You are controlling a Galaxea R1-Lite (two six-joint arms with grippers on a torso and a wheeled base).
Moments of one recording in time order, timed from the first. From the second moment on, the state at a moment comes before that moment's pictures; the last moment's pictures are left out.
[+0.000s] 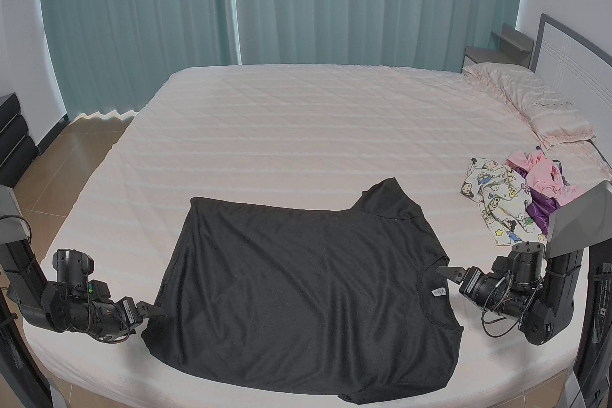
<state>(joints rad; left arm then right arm) 0.20 2.01 -0.29 -0.70 -0.38 -0.39 0.14 2.33 -0.25 -1.55 0.20 0.74</state>
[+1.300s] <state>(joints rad) 0.25 2.05 -0.07 -0.84 -0.15 -0.14 0.14 2.31 -0.25 -1.55 0.20 0.74</state>
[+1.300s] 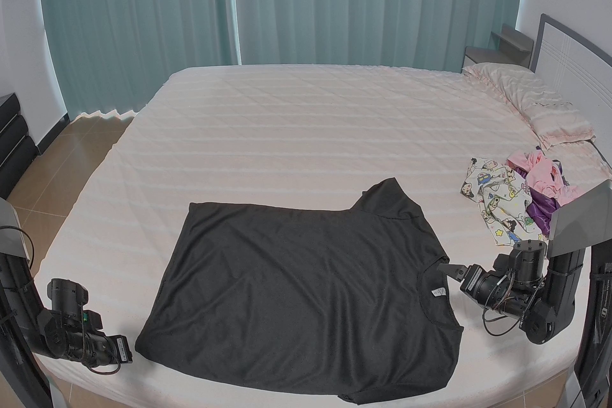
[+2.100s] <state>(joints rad) 0.27 2.05 -0.03 -0.86 -0.33 -0.21 0.14 2.30 -0.22 -1.55 0.20 0.71</state>
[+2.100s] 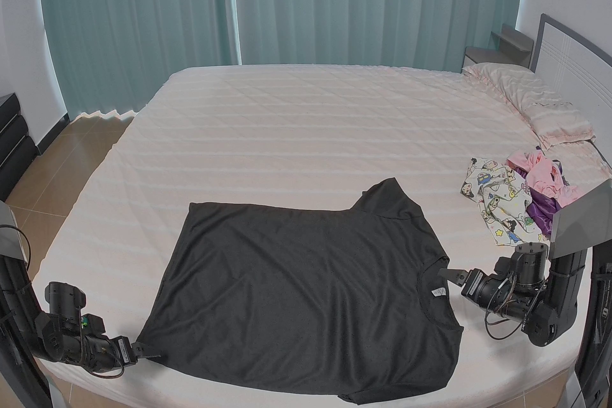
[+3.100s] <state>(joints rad) 0.27 1.98 -0.03 -0.93 -0.44 -0.49 0.22 2.37 -0.09 -1.55 0.19 0.54</state>
